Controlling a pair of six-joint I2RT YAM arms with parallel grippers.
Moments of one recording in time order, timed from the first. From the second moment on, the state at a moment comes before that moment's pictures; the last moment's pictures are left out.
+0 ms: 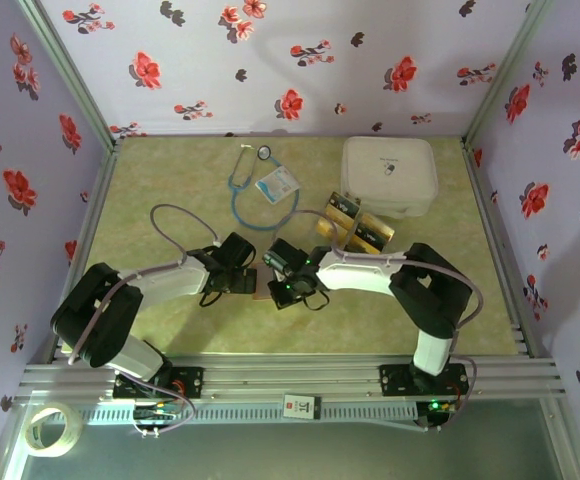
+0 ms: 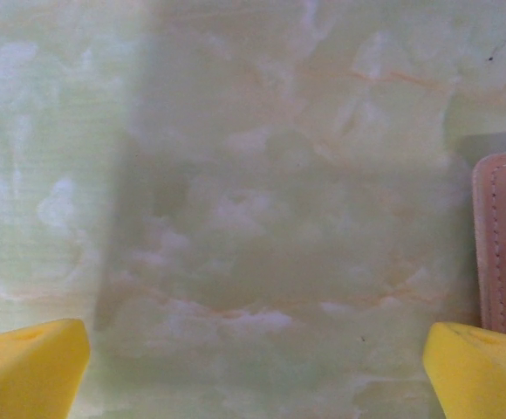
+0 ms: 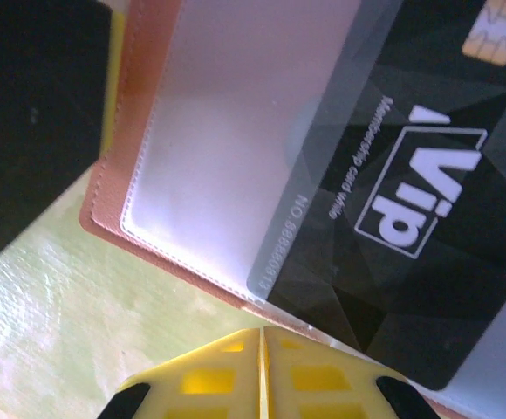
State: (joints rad) left arm -0.70 1.51 0.72 -0.46 -0.26 -0.58; right arm 1.01 1.80 1.08 -0.47 -0.14 0.54
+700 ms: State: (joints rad) left arm -0.70 1.51 0.72 -0.46 -0.26 -0.58; right arm 0.98 1.83 1.14 -0.46 -0.09 0.54
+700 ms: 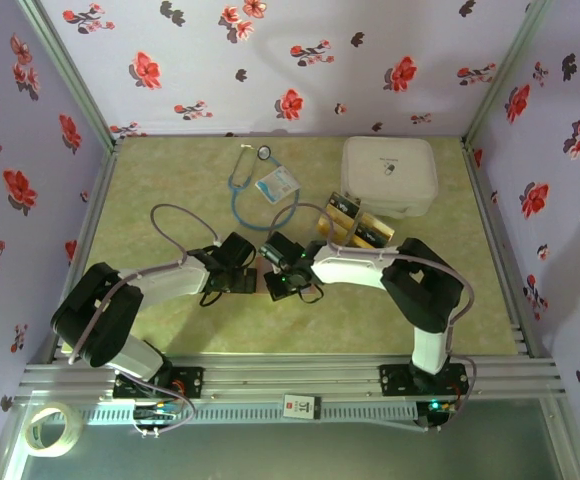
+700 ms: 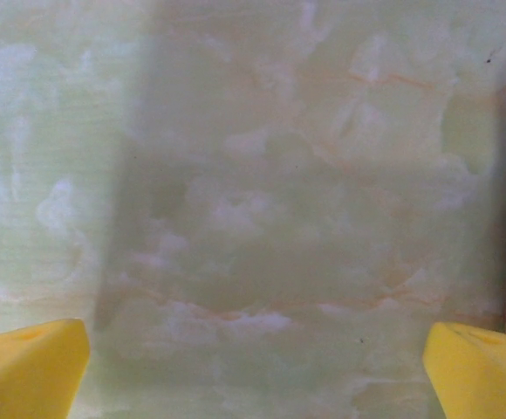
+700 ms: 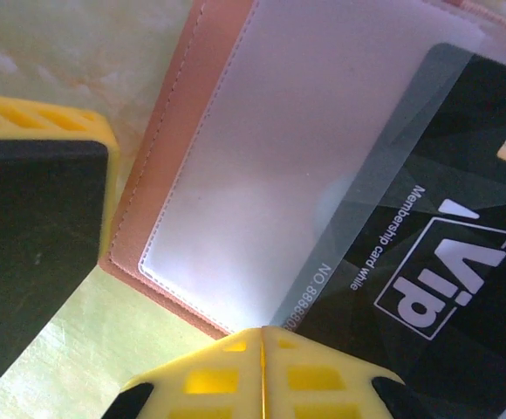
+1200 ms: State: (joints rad) left arm -0.70 1.51 0.72 -0.45 -0.25 -0.58; right arm 0.83 1.68 0.98 -0.40 -0.07 0.61
